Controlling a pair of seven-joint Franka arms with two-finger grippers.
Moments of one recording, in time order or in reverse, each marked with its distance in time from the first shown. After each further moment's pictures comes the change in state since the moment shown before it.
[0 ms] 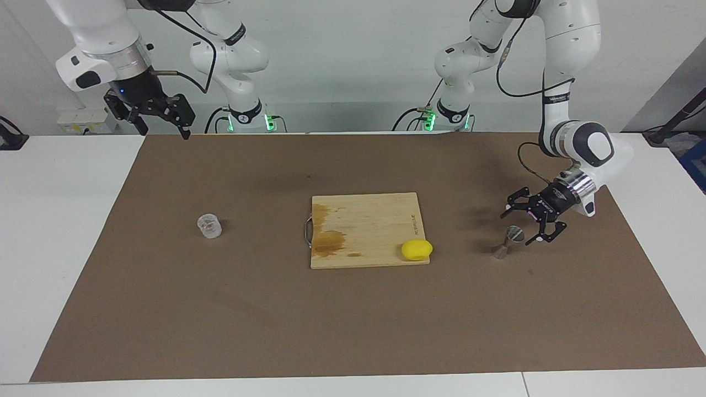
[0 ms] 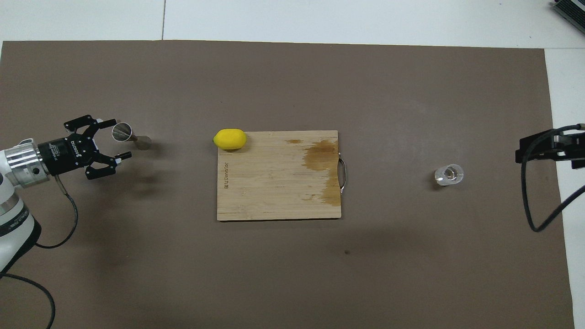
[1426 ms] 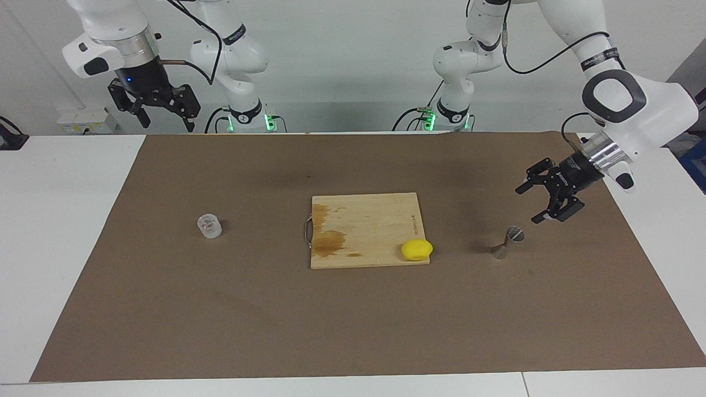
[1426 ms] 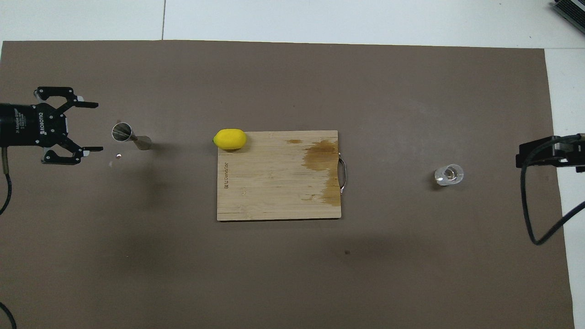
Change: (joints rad) left arm -0.100 -0.123 0.055 0.234 0.541 -0.119 -0.249; right arm -0.102 -0.043 0.130 -0.009 -0.018 -0.007 0.000
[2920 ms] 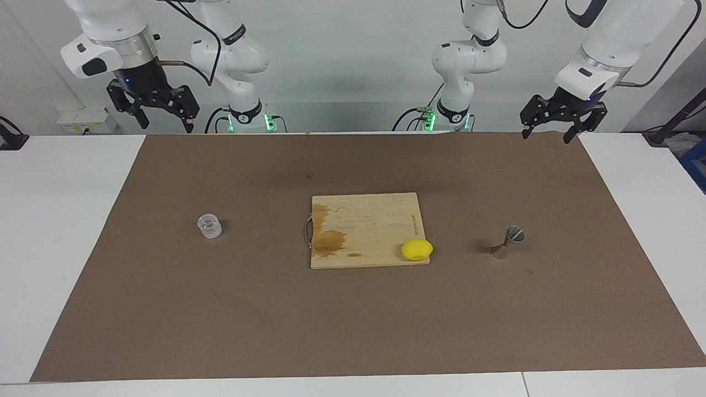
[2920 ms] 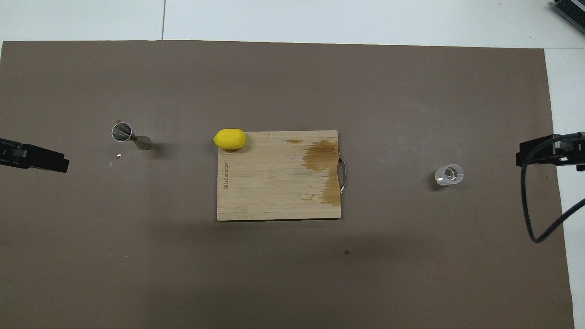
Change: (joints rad) left arm -0.226 -0.211 -0.016 0.249 0.781 -0.392 1.296; right arm -0.004 0.002 -0.001 -0.006 0.000 0.010 0.000
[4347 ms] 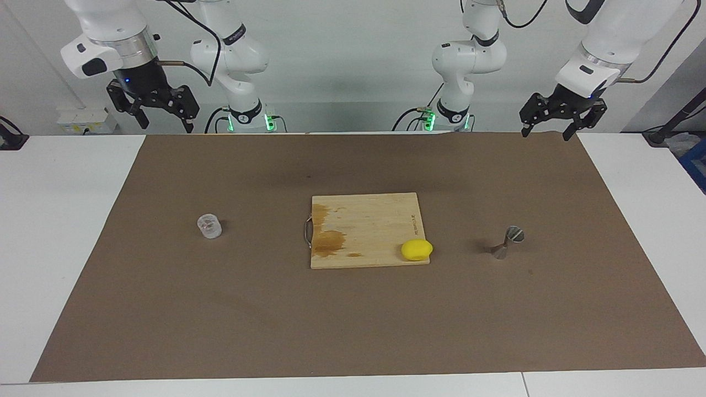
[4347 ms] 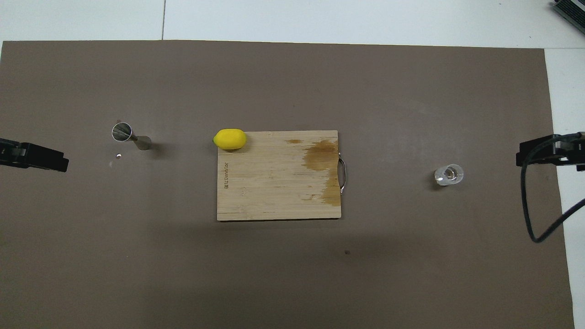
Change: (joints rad) left arm 0.000 0.000 -0.007 0.015 0.000 -0.015 -0.027; right arm 0.000 0.000 0.000 0.000 0.000 0.000 0.000
